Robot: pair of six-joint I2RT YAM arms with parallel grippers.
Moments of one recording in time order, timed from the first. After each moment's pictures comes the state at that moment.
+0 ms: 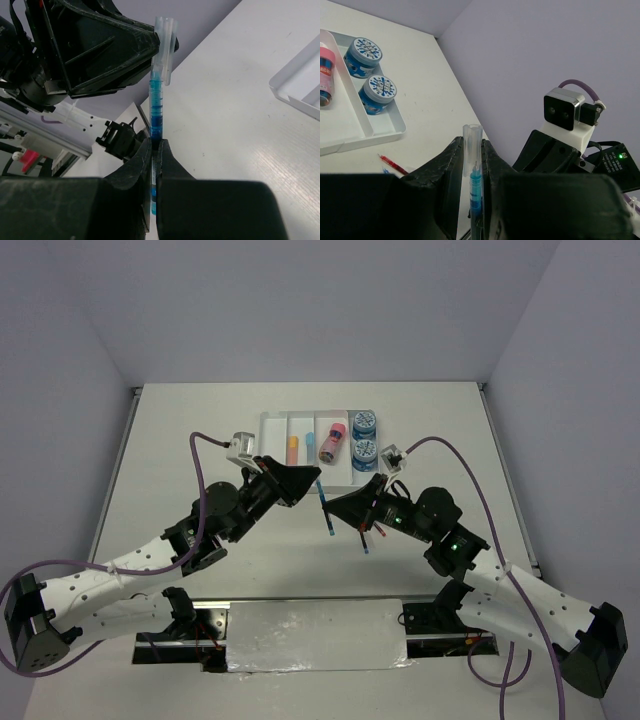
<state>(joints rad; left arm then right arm) -0.96 0.96 0.75 0.30 -0.29 -0.80 0.77 0.75 0.53 0.29 -0.30 0.70</state>
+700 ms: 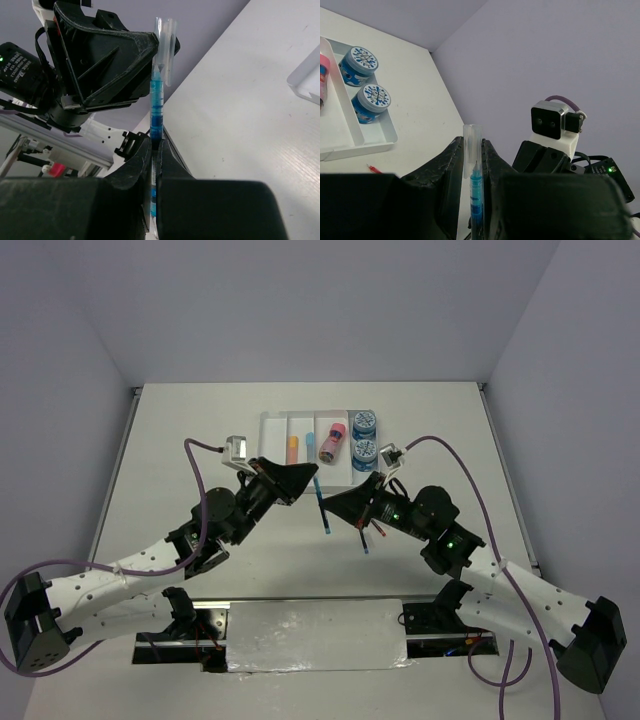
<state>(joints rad) -0.96 0.96 0.68 0.43 -0.35 -0.85 0.78 0.79 0.53 0.36 -0.29 0.82</state>
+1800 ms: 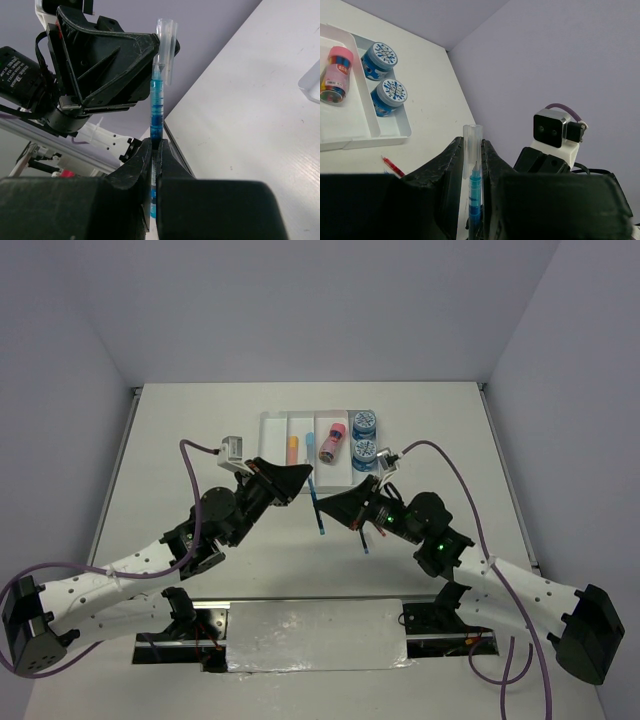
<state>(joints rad) -0.97 0.93 0.70 0.33 -0.42 -0.87 0.82 0.85 0.47 0.52 -0.24 0.88</state>
